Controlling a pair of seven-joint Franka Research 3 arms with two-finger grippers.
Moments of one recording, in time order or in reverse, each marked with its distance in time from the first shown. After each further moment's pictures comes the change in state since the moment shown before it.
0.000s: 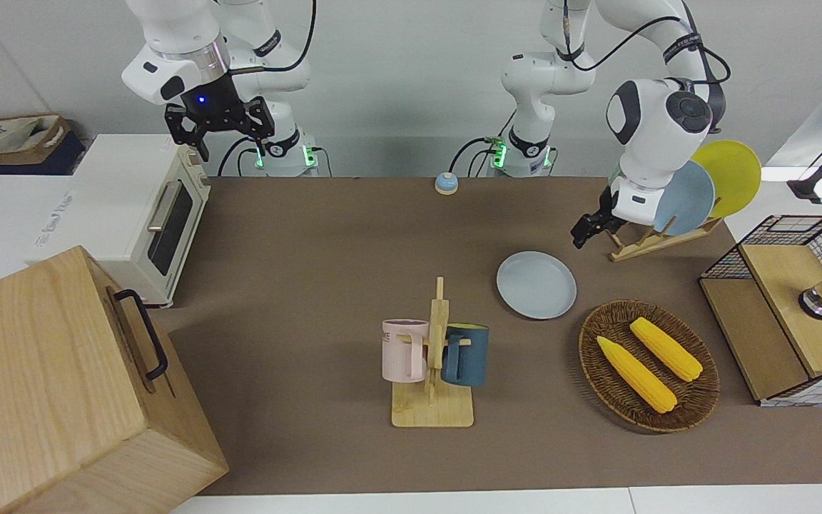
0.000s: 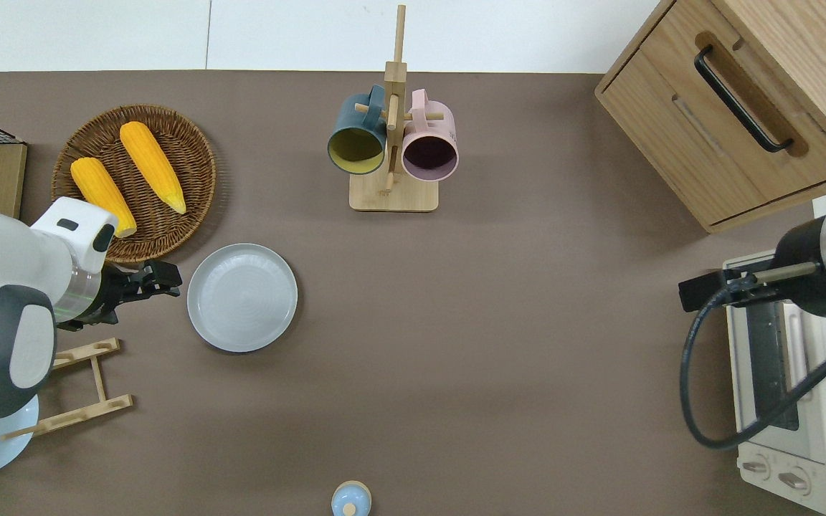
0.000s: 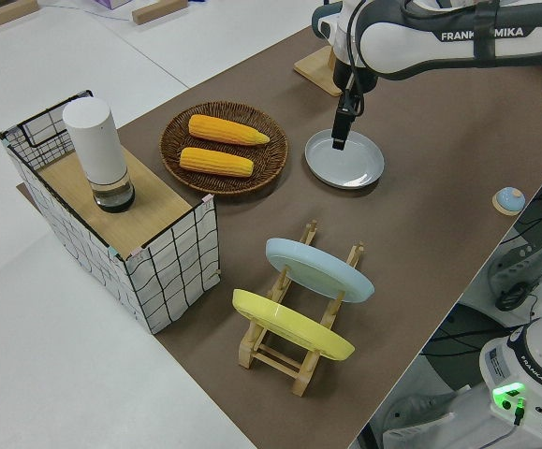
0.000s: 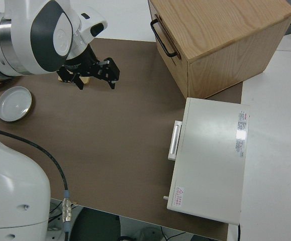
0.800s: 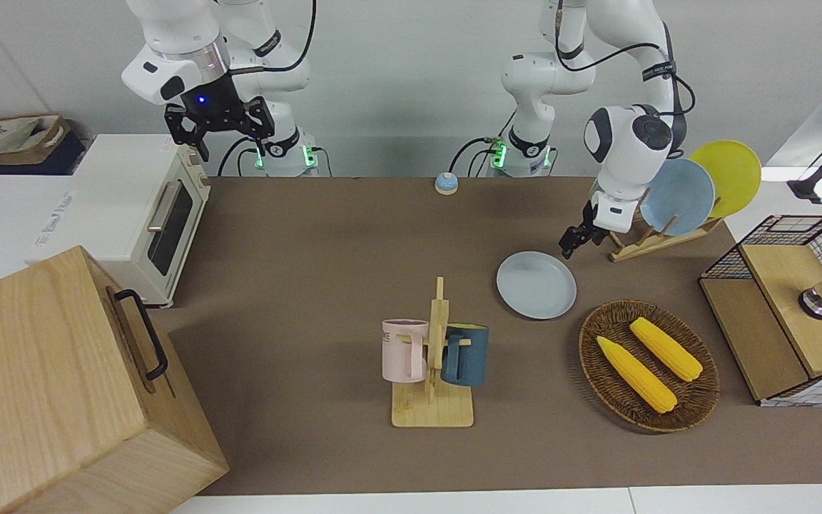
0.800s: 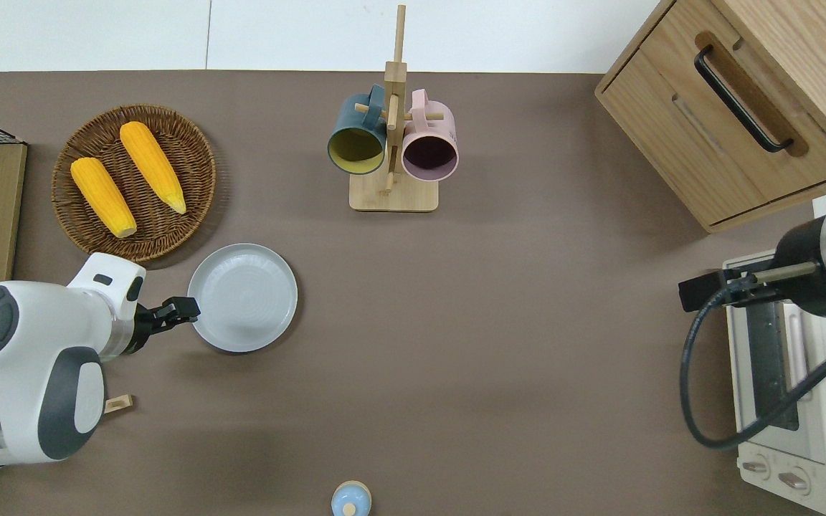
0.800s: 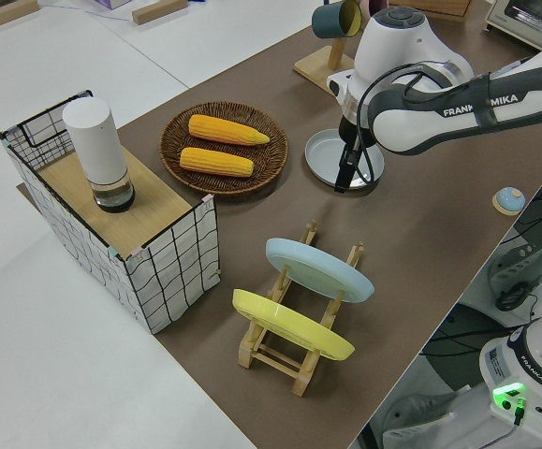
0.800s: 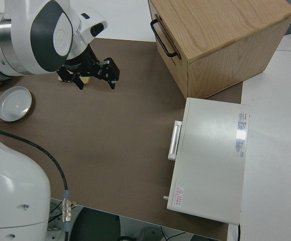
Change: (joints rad) left arm 0.010 -0.045 0.001 -0.302 0.000 0.330 -0.001; right arm 0.000 0.000 0.000 0.000 0.000 0.000 0.000
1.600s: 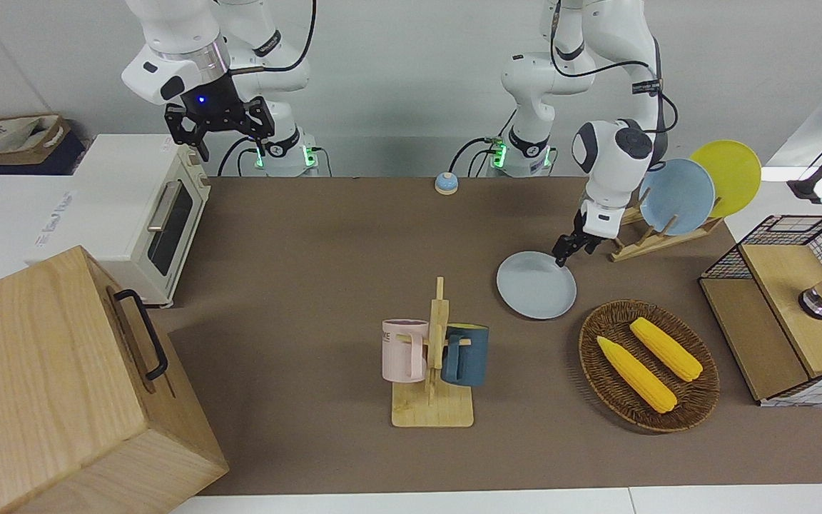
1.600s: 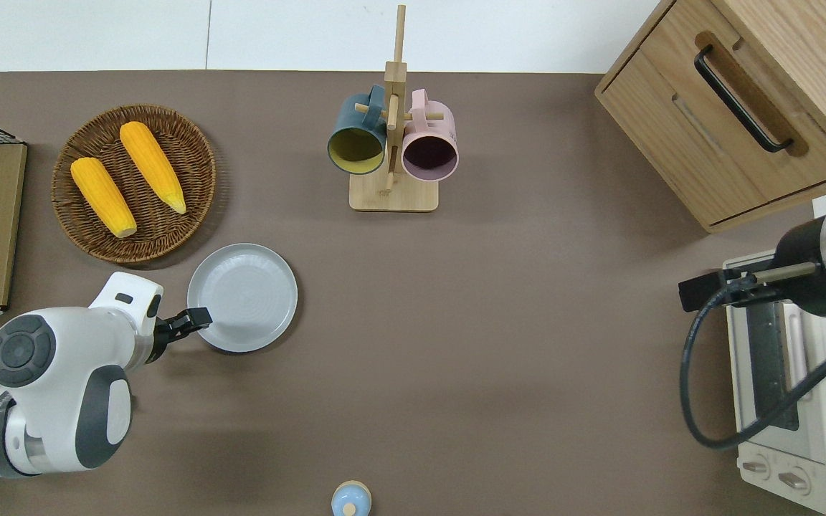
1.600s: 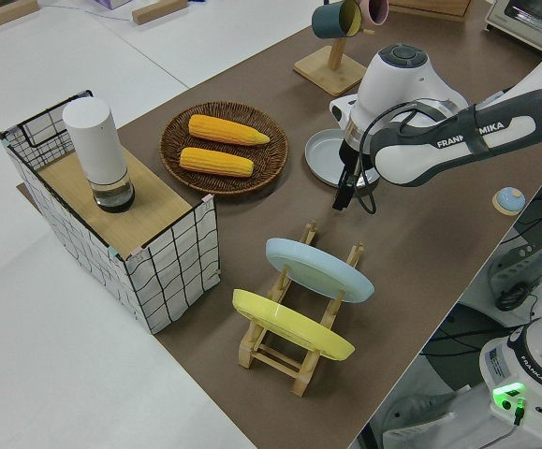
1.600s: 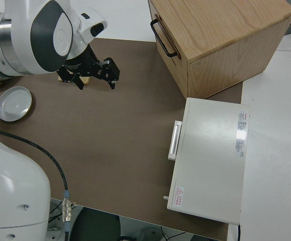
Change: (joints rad) left arm 0.000 0.041 -0.005 -0.103 0.000 0.185 0.000; right arm 0.000 0.000 0.000 0.000 0.000 0.000 0.000
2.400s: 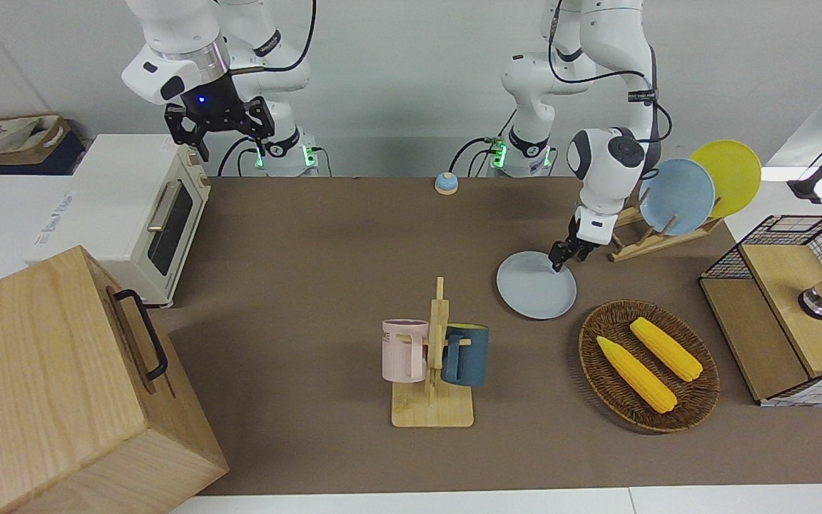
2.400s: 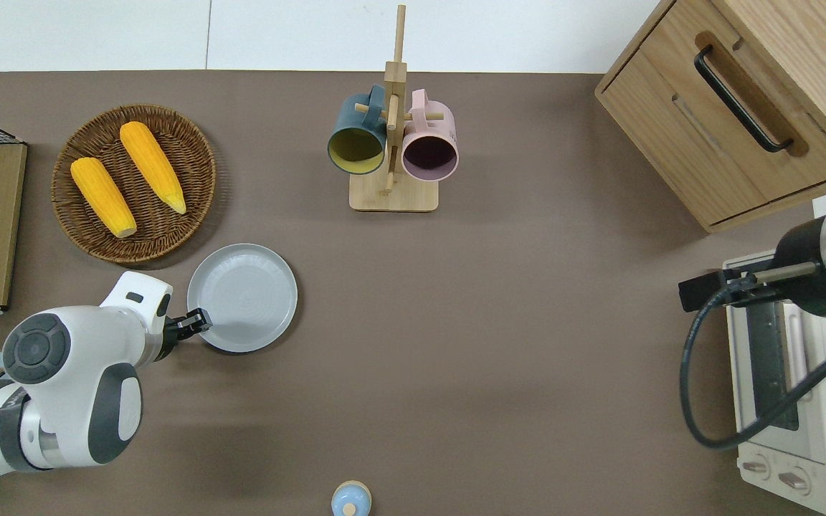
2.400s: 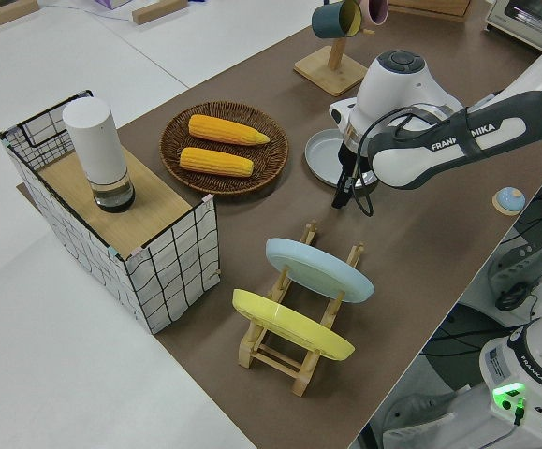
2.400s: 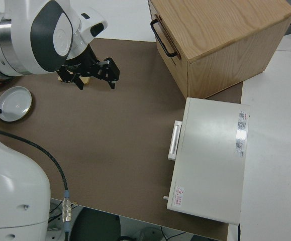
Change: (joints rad) left arm -0.001 0.030 -0.011 -0.001 0.000 0.037 -0.001; right arm 0.000 0.000 0.000 0.000 0.000 0.000 0.000
